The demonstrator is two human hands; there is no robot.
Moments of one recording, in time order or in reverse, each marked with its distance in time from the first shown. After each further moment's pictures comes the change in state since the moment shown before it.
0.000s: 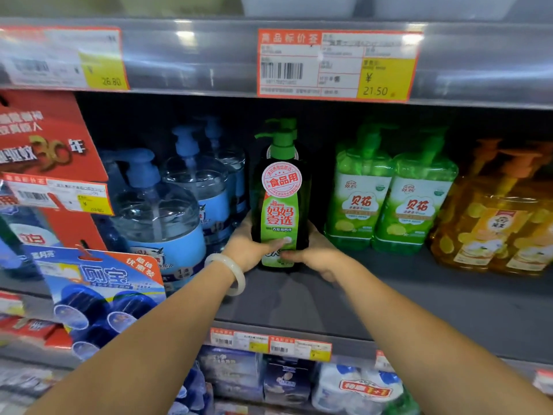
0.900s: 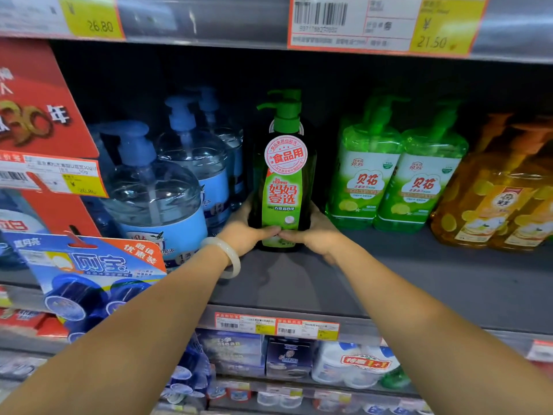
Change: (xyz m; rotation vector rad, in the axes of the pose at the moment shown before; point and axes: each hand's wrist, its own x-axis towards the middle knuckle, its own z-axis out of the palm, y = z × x) left_hand 0.004 -0.019 -0.017 0.088 -0.089 -0.017; right_hand 0.012 0.011 0.015 -0.011 0.076 -0.029
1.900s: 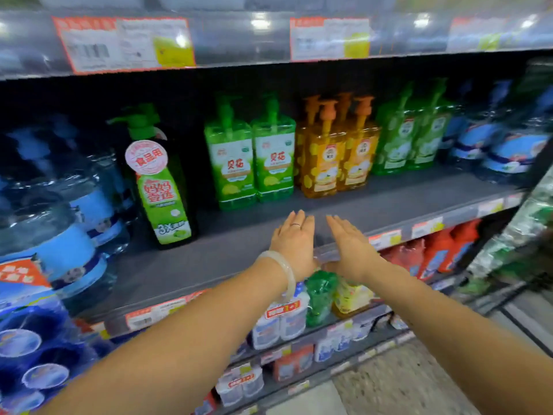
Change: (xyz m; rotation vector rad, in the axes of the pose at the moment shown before) left_hand -0.102 0.089 0.186 0.820 -0.424 0.474; right_hand -0.214 0.052 -0.119 -0.901 0.301 0.147
